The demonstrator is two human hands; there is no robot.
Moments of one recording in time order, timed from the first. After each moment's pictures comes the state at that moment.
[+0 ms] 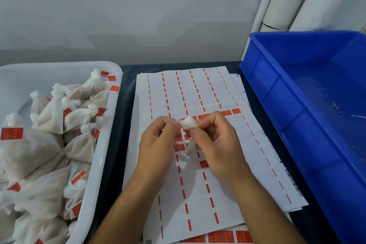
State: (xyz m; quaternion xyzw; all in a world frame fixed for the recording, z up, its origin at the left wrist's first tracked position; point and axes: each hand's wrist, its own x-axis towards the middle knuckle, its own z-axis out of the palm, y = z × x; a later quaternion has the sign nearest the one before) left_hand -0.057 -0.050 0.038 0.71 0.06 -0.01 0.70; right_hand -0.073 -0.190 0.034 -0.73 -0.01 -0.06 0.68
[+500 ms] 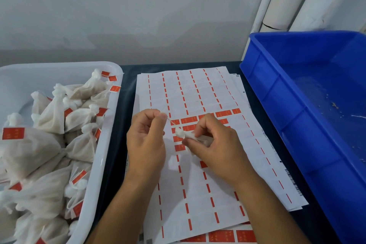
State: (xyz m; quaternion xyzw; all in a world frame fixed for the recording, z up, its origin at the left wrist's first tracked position) left_hand -0.053 -0.043 0.037 0.67 0.08 0.13 0.73; right_hand -0.073 -0.196 0.036 -0.87 -0.04 -0.06 0.49
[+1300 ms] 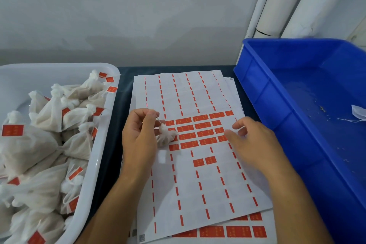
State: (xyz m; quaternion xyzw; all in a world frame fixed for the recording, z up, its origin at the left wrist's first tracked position) left_hand -0.045 -0.038 0.029 0.66 0.10 0.11 0.73; right_hand -0.068 -0.282 0.037 -0.94 0.16 0.01 0.29
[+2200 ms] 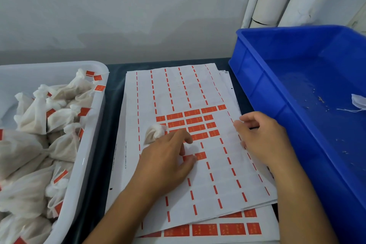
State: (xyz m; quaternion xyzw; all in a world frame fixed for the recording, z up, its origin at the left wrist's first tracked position) left_hand -0.075 -0.063 0.015 0.94 -0.19 0.01 0.29; right_hand -0.073 -0.310 0.032 -0.90 0.19 -0.05 0.39
